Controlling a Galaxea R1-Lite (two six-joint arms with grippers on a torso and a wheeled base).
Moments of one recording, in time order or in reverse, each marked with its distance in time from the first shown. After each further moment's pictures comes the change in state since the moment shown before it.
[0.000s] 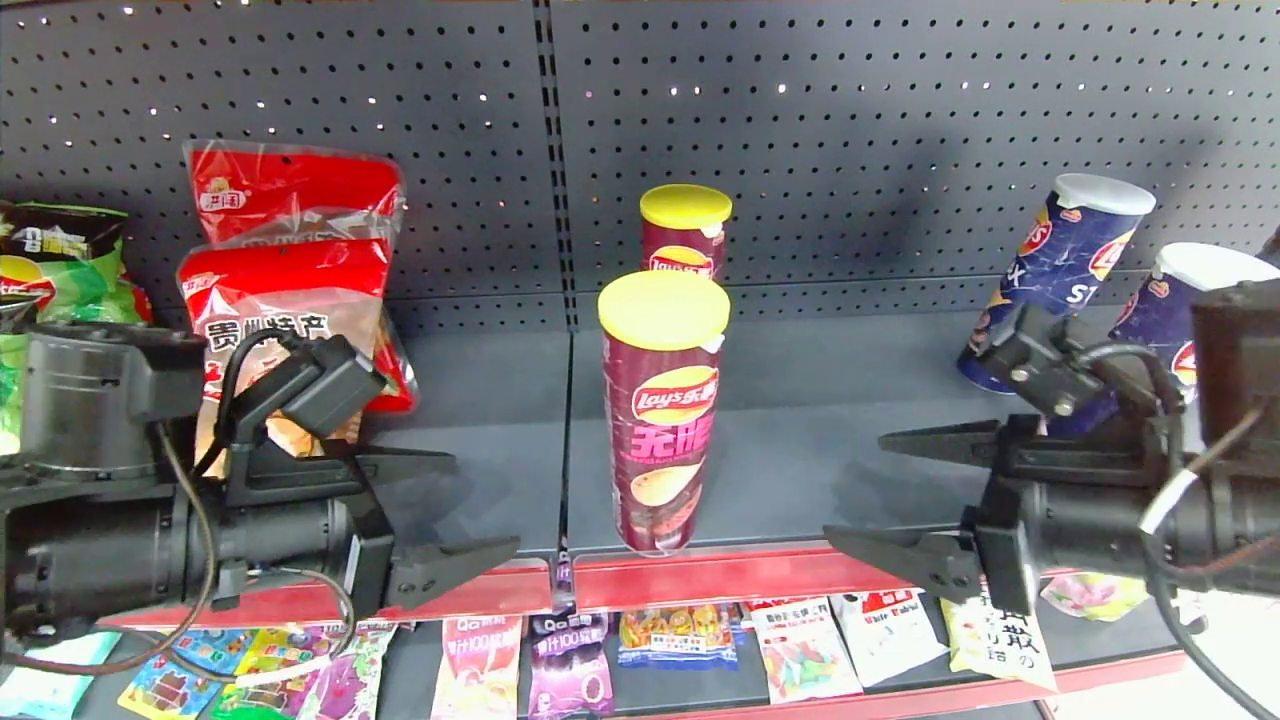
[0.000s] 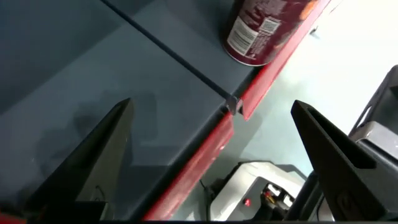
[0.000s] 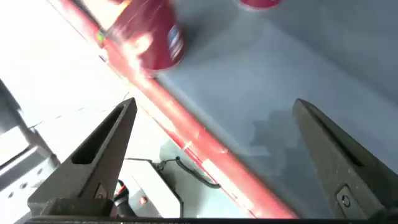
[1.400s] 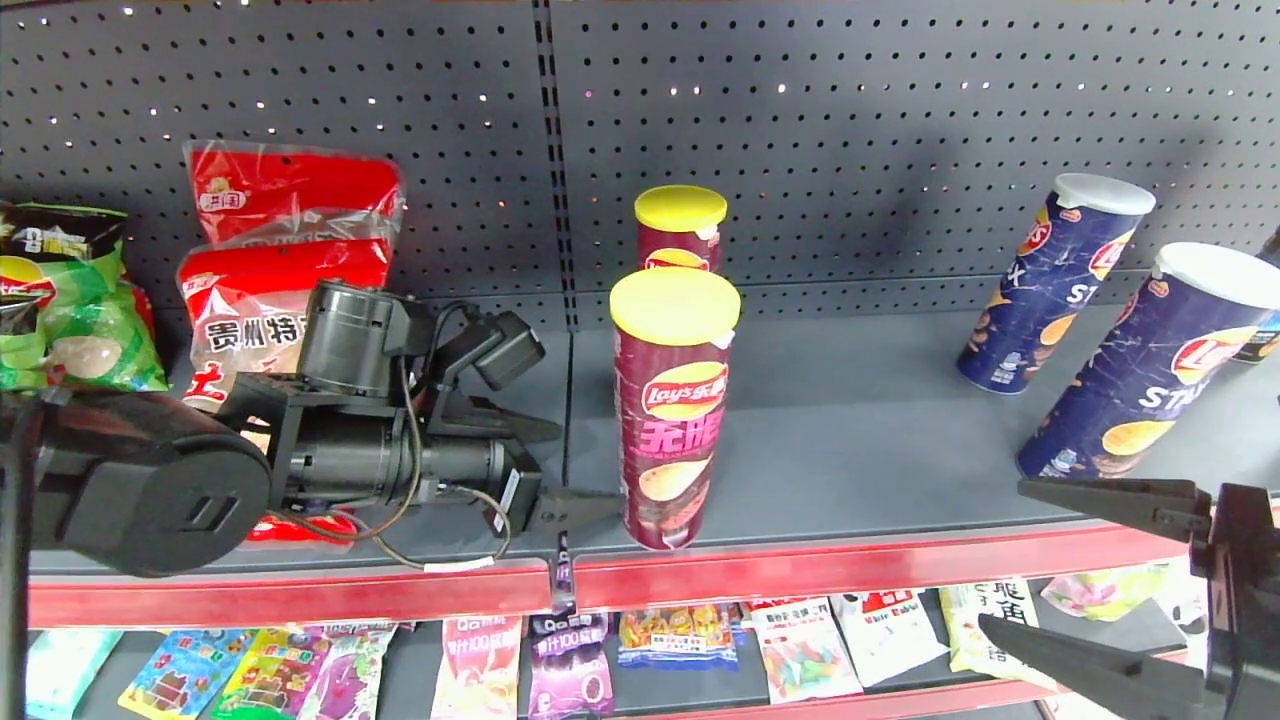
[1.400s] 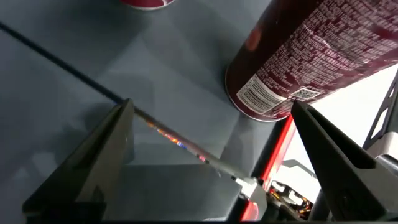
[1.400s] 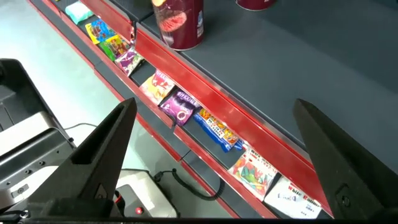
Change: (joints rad) left arm -0.101 0.319 -0.270 0.000 0.002 0.033; right arm -0.007 -0.333 0.189 0.001 -0.002 0.001
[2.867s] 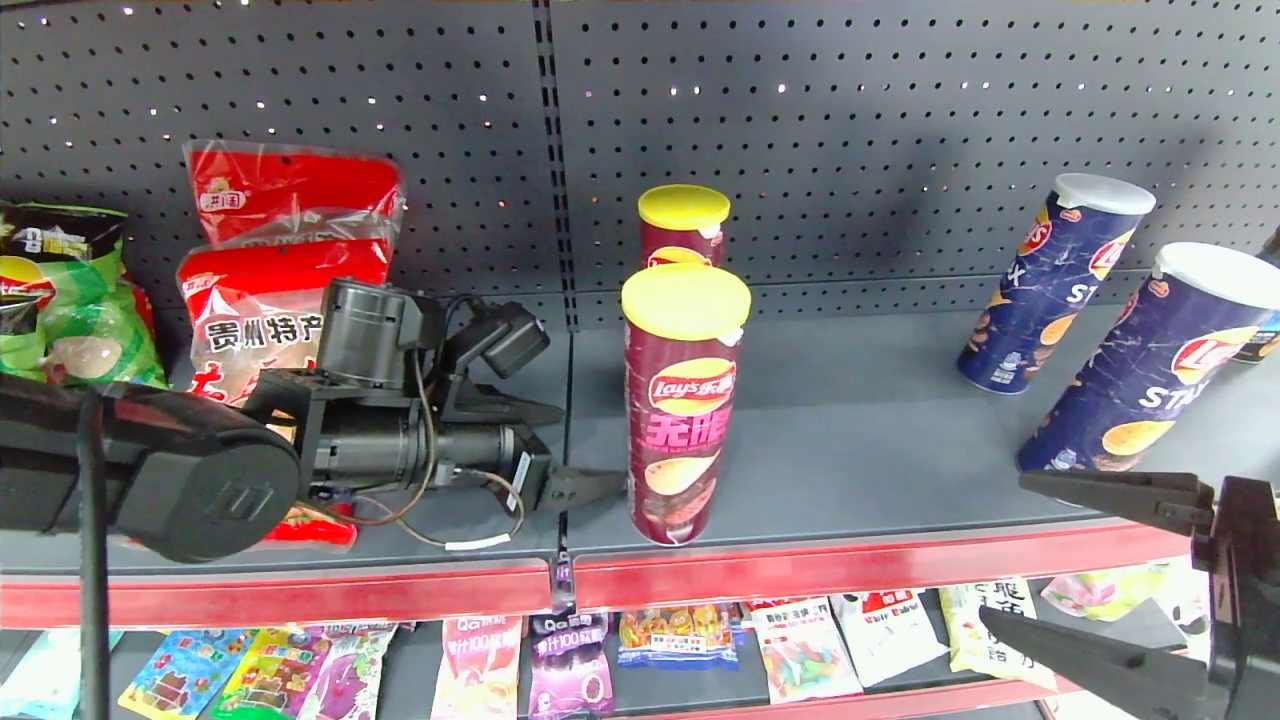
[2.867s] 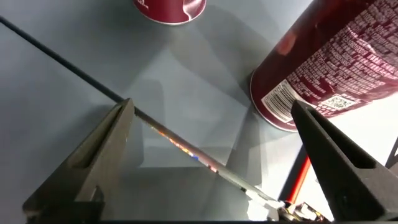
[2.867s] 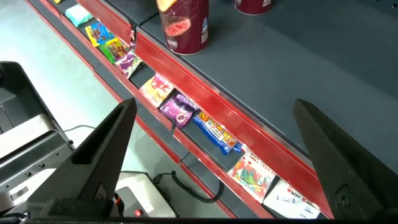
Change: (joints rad) left arm 0.012 0.047 -0.022 -0.073 0.029 -0.003; right arm -0.001 0.001 -0.009 -0.001 0.000 0.000
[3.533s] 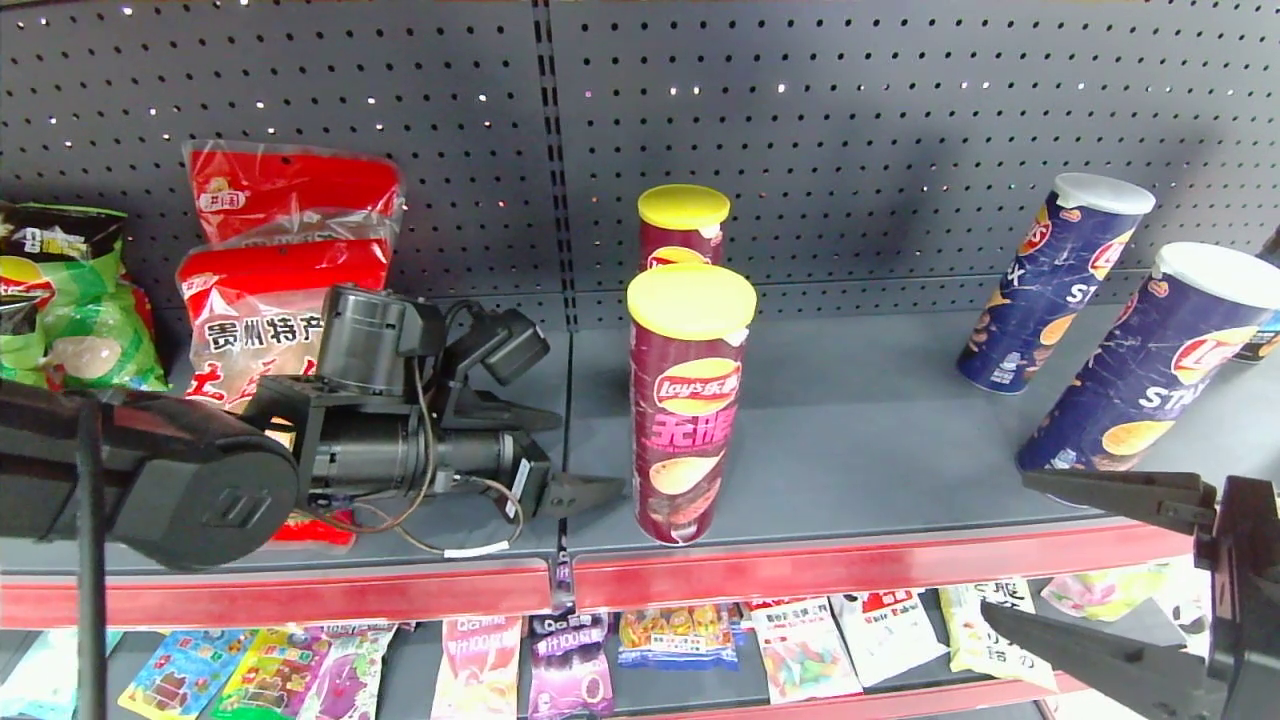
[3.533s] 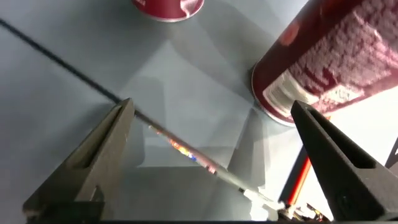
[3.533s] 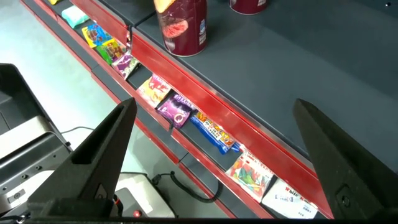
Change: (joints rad) left arm 0.001 -0.014 0.031 -0.004 0.011 -0.002; right arm -0.014 0.000 0.003 0.000 0.001 0.000
